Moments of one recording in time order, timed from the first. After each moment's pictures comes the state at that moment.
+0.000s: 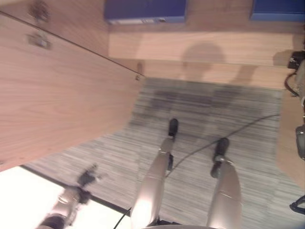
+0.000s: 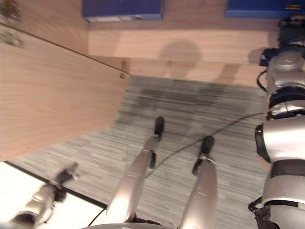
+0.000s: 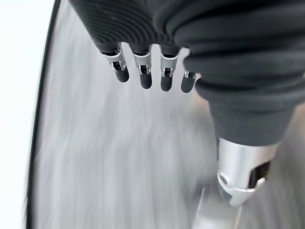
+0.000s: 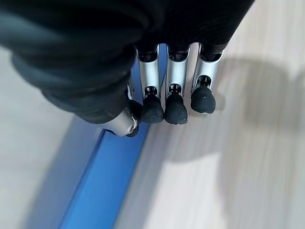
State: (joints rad) left arm -0.06 0.49 -0.45 0.83 -0.42 -0.14 -0.08; right arm -1.35 -0.94 0.38 1.34 0.49 -0.08 -0.33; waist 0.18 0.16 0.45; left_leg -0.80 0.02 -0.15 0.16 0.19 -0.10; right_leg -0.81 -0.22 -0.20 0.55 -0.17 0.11
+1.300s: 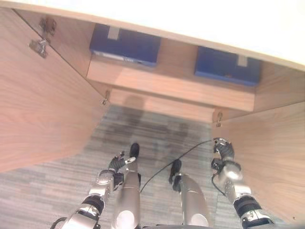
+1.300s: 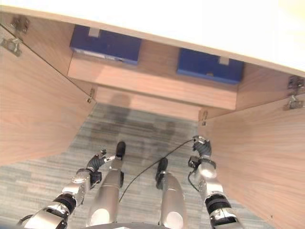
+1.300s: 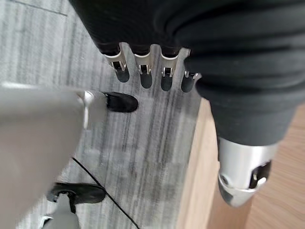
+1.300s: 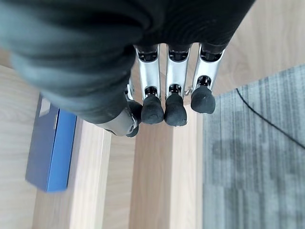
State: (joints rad) left arm -0.28 0.26 -0.27 1.02 -0.41 -0.11 0.01; right arm -0.15 -0.28 0.13 0.63 0.47 -0.18 -0.25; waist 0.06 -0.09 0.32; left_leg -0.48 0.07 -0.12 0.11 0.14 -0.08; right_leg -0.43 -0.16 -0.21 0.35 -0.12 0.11
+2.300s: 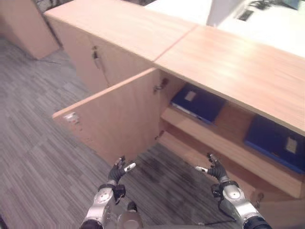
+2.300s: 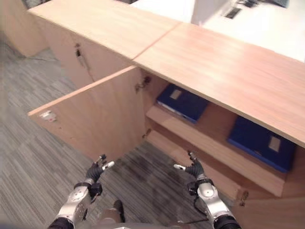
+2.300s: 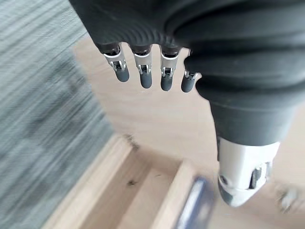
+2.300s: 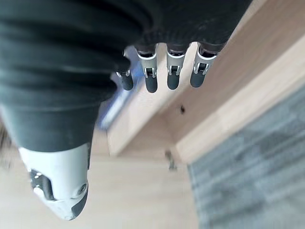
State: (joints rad) left arm 0.02 0.28 -0.18 0.59 -0.42 -0.15 0.03; right arm 0.01 -0.32 0.27 0.55 0.17 -0.10 -0.12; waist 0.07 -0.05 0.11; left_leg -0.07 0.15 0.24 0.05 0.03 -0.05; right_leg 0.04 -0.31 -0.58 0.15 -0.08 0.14
